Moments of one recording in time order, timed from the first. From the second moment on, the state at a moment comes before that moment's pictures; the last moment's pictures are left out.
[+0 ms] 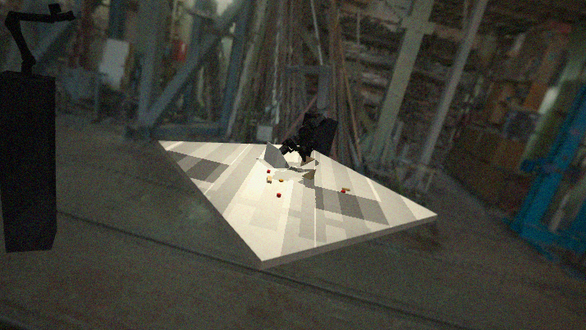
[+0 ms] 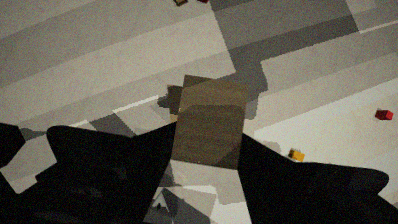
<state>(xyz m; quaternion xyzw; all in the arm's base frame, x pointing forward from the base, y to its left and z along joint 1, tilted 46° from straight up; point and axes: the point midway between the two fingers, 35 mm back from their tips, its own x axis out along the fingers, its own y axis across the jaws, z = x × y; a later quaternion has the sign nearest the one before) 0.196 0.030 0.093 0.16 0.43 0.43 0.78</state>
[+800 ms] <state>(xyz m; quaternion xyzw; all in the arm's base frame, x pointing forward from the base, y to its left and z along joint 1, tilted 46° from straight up) 0.171 0.078 0.082 0.16 0.44 0.43 0.77</state>
